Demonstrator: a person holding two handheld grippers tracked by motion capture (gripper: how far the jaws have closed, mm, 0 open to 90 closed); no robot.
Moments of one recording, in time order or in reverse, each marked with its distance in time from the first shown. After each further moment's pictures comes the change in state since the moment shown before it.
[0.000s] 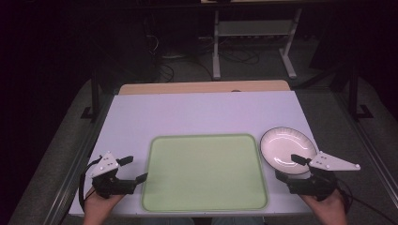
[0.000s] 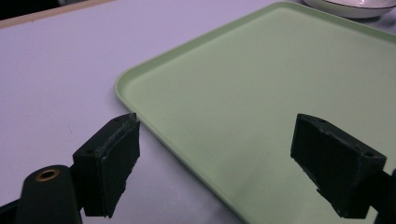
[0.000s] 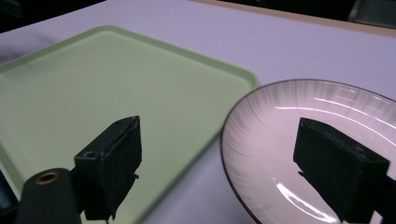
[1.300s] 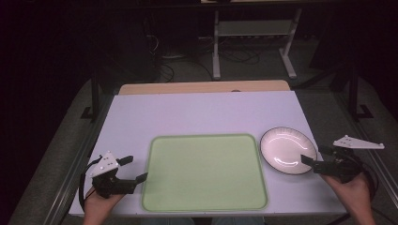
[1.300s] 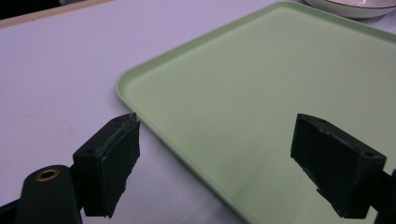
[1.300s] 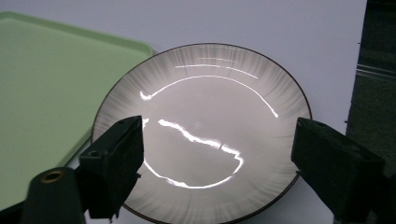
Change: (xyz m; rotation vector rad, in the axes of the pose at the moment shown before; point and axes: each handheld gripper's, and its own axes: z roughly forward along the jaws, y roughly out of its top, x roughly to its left) left arm 0.000 0.000 0.000 0.002 0.000 0.001; right arm -0.081 0.005 -0.017 0.133 -0.156 0.144
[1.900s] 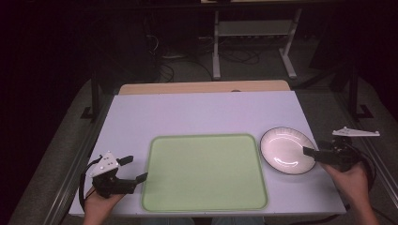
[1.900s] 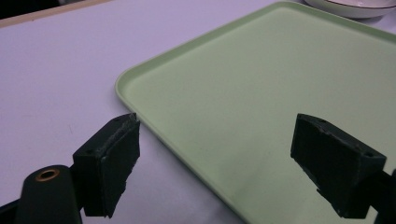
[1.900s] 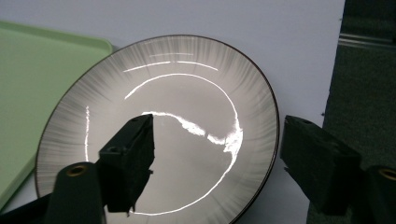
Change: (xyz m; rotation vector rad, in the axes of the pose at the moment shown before) left arm 0.000 0.000 0.001 0.000 -0.002 -0.002; right arm -0.029 0.011 0.021 0.076 -0.029 0.082
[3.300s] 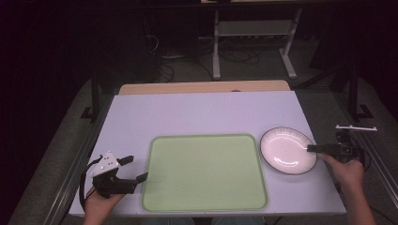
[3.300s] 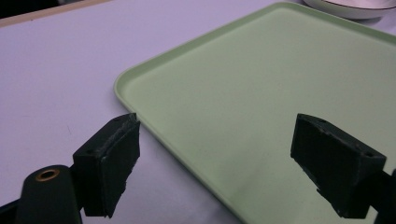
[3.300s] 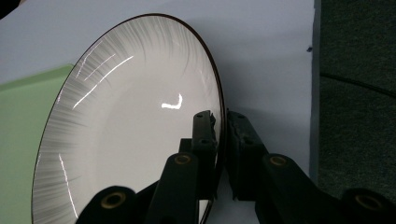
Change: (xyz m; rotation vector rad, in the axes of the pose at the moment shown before) left arm -0.001 0.001 0.001 -0.001 -0.002 -0.003; right arm -0.054 -0.005 0.035 0.156 0.130 0.439
